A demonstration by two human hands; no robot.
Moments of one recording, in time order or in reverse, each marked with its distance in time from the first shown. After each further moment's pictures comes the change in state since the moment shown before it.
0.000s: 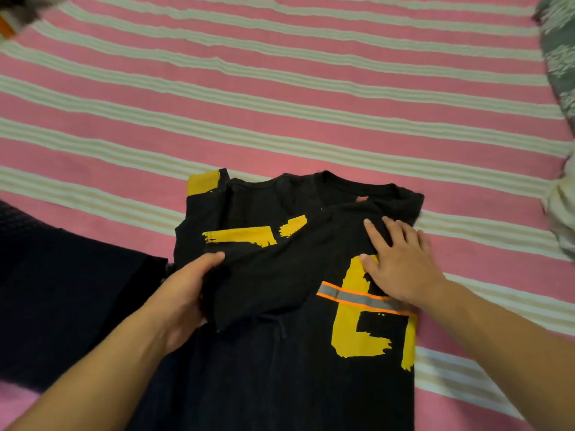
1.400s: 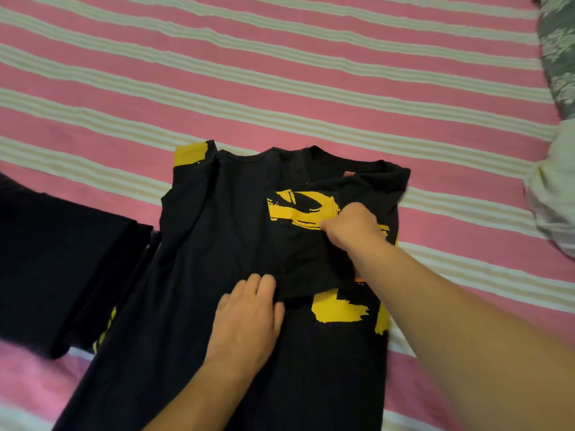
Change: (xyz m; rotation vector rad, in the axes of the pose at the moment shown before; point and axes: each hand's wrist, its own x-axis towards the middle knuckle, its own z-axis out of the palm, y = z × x) left_hand 0.003 -0.130 0.062 1.410 0.300 0.887; right_hand 0.008 -0.078 -0.047 0.657 -0.134 0.548
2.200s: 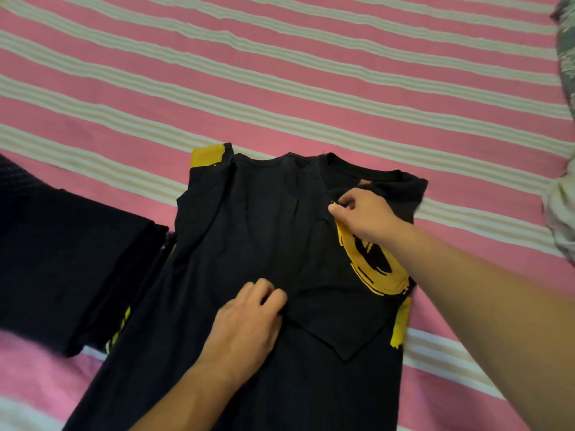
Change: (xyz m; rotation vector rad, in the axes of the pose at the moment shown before) left_hand -0.002 -0.034 -0.004 -0.143 -0.089 0.142; right_hand 0.030 -0.008 -0.017 -0.130 -0.075 -0.479
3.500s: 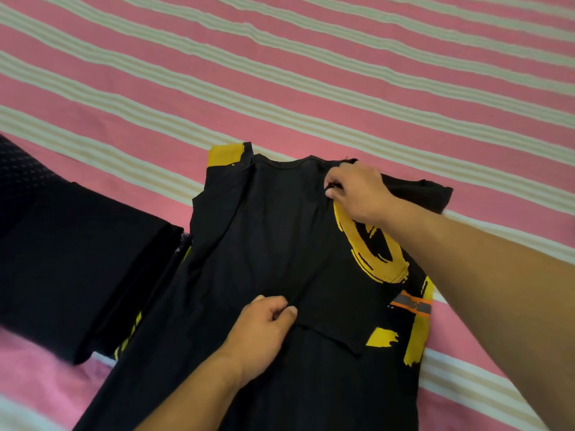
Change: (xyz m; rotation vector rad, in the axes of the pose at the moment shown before) left_hand 0.016 -0.012 -0.002 -0.718 -0.222 -0.552; right_hand 0.070 -0.035 0.009 -0.387 0.107 -0.402
